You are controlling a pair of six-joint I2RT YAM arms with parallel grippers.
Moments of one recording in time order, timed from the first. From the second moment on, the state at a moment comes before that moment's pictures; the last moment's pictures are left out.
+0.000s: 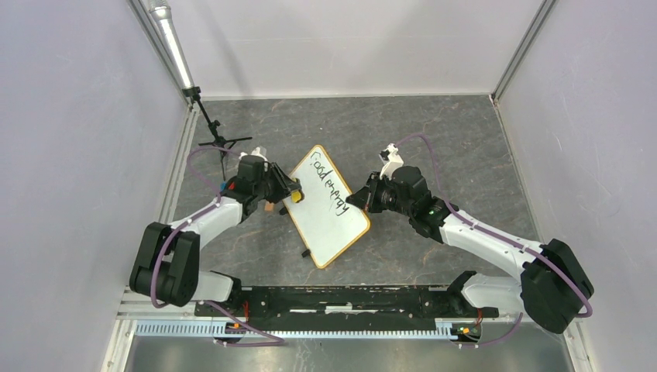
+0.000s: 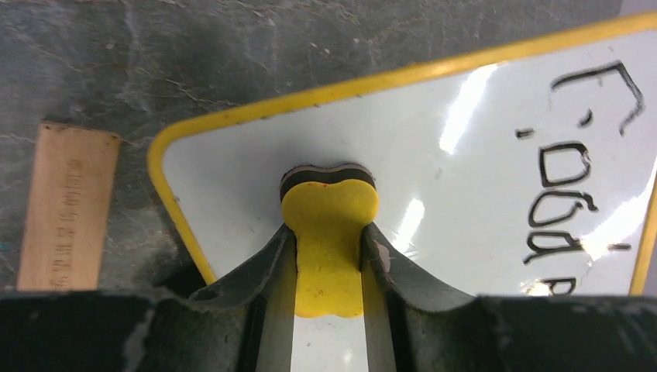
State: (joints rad) left arm -0.27 1.38 0.64 0.05 0.26 -0.79; right arm 0.71 1.21 0.66 0.13 -0.18 0.74
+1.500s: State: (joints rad) left arm -0.61 1.39 0.93 -0.15 0.16 -0.79; right arm 0.73 1.22 0.67 0.11 -0.16 0.73
